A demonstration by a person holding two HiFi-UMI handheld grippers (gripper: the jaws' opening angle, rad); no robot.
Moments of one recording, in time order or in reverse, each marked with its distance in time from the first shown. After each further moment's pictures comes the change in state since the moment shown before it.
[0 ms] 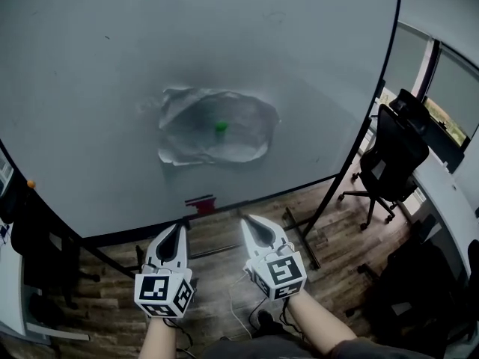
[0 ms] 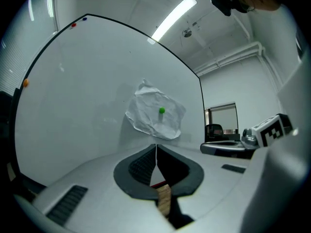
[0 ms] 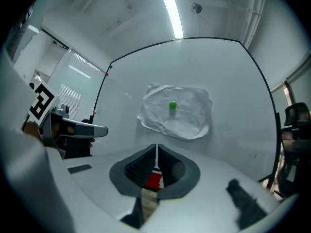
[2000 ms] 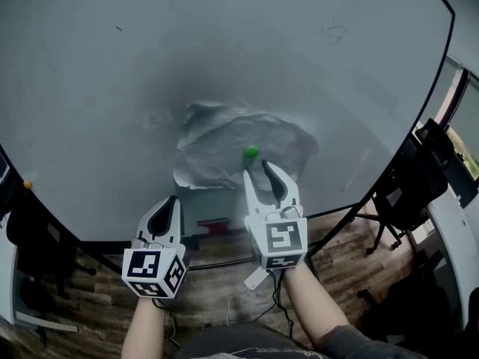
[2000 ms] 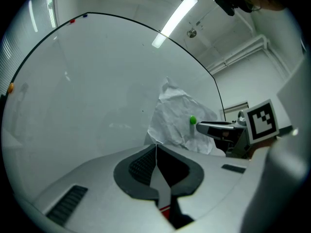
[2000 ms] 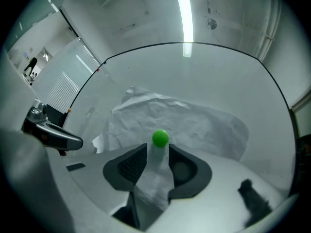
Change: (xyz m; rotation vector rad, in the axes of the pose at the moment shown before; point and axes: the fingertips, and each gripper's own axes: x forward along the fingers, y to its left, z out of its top) left arm 0.091 0.080 0.056 0.025 -0.078 0.096; right arm 0.144 -0.058 0.110 -0.187 -0.164 -0.091
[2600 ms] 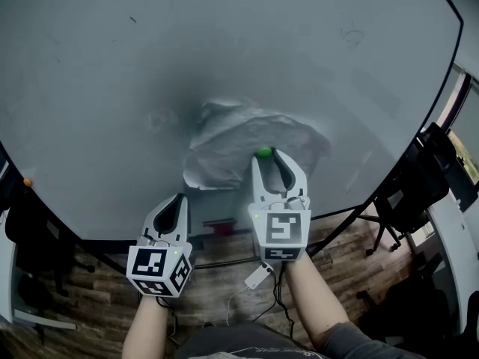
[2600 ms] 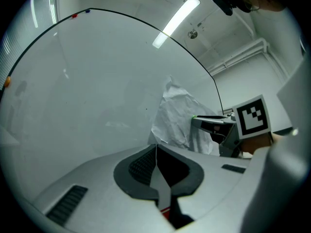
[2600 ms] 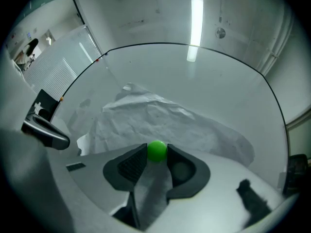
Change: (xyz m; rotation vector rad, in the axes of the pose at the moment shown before) left arm 0.007 0.008 -0.001 -0.015 0.000 -0.028; right arm 0.023 -0.006 0.018 -0.115 0.000 -0.095
